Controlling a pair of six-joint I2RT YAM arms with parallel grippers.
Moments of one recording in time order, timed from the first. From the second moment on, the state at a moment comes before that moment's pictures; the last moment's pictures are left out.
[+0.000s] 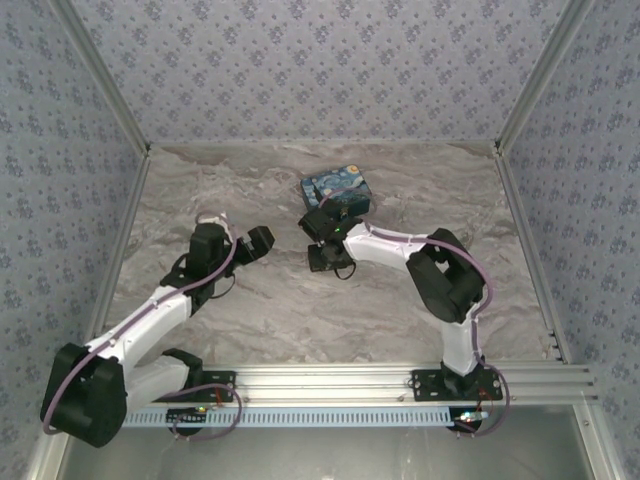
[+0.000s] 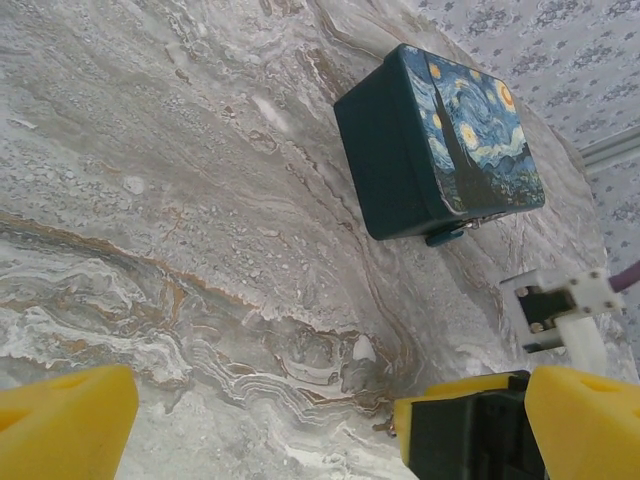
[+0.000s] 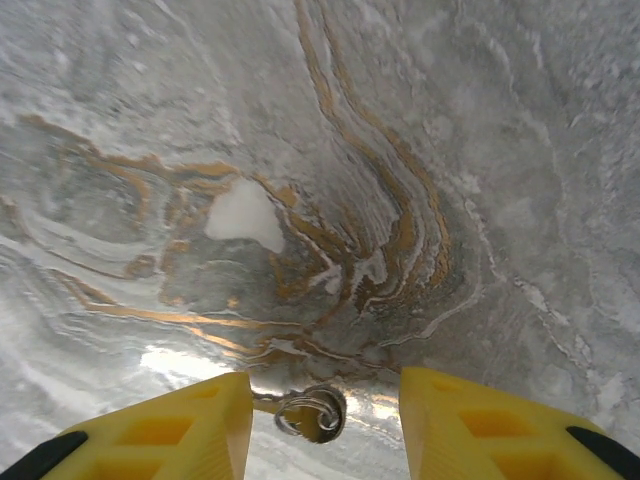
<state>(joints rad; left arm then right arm) -0.40 1.06 0.53 -0.01 0.11 -0.77 0.81 1.96 1.34 -0.60 0.10 0.58</state>
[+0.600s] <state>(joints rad) -0.40 1.05 0.52 -0.01 0.09 -0.77 0.84 2.01 1.38 -0.67 0.16 0.59</state>
